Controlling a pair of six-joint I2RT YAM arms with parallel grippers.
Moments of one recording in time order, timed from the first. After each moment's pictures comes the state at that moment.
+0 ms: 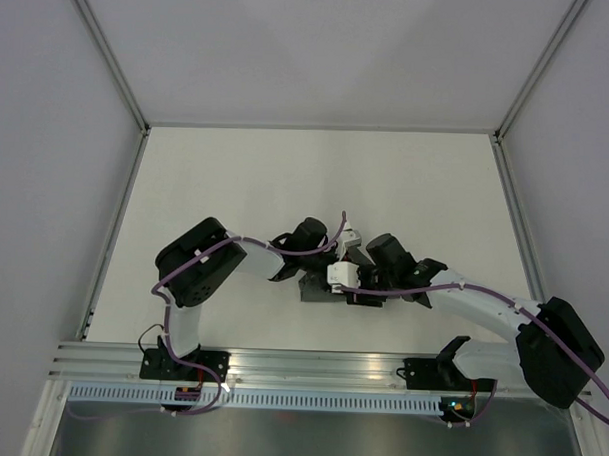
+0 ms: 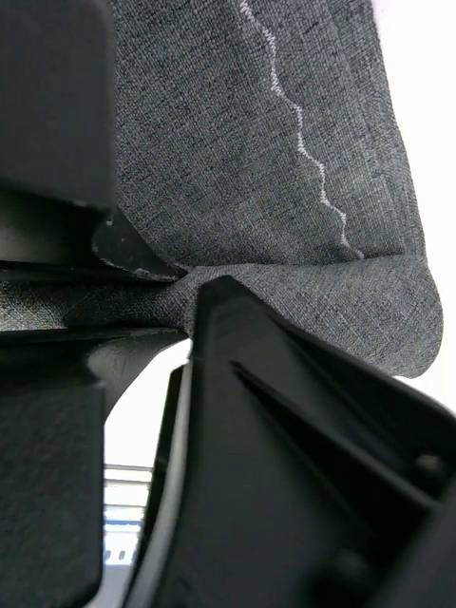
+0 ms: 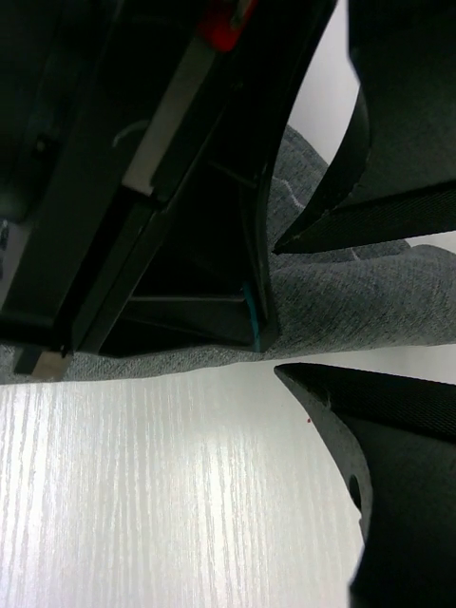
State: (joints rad) left arm -0.84 1.94 0.87 0.43 0.75 -0.18; right arm 0.72 1.22 0.60 -0.35 -0.34 -0.82
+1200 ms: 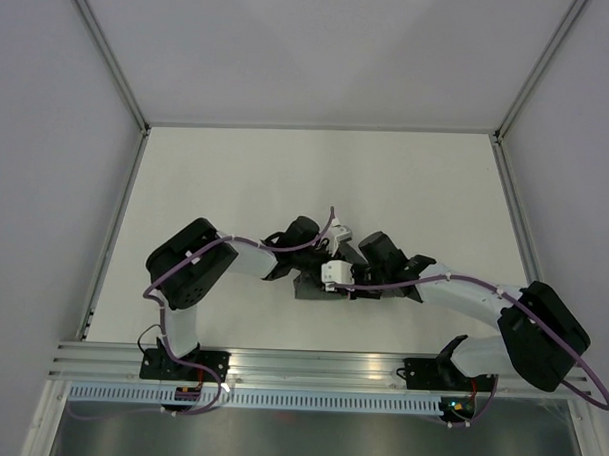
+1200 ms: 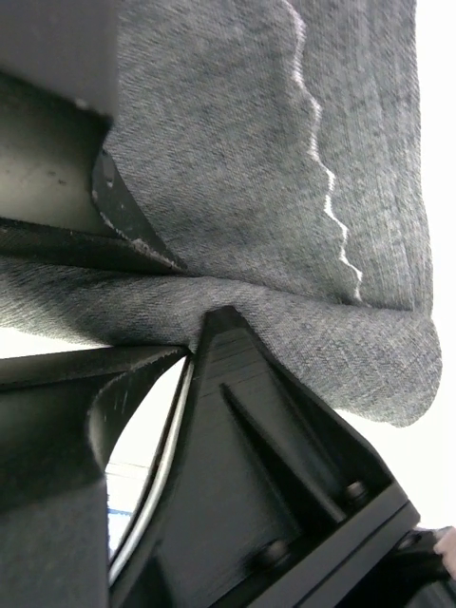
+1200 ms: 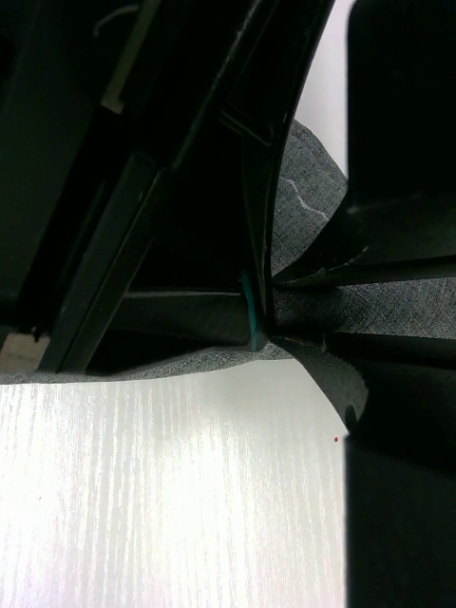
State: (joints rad) left arm -0.80 1.90 0.85 0.38 0.70 -0.26; right arm 0.74 1.33 0.61 -0.29 -0.31 -0.83
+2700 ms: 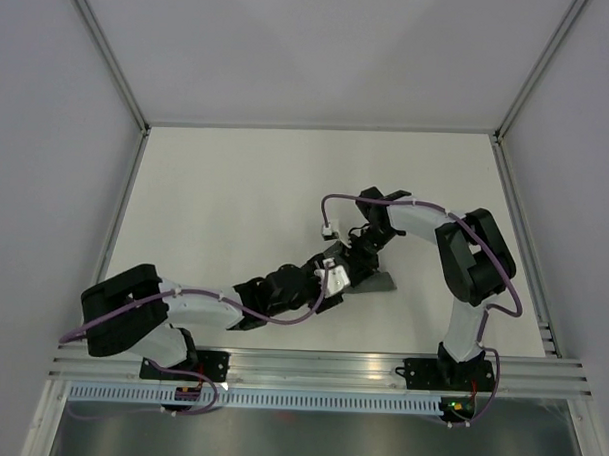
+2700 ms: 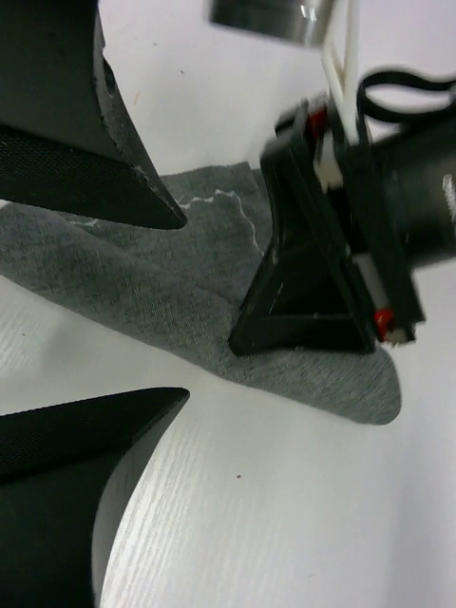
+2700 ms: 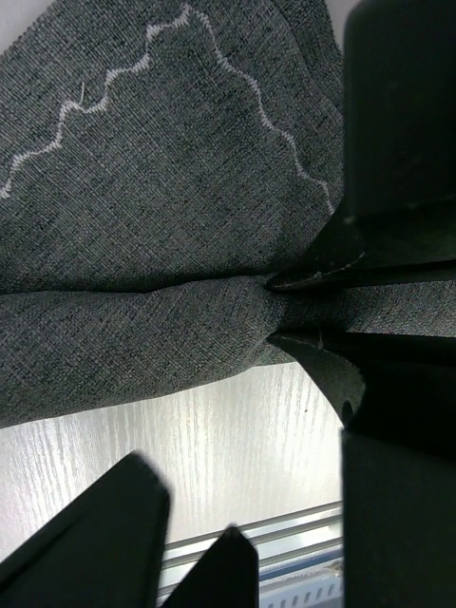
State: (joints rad) left arm -1.12 1.41 0.49 0.62 -0.11 0.22; right arm 0.47 1.90 1.19 -0.88 -0.70 -0.89
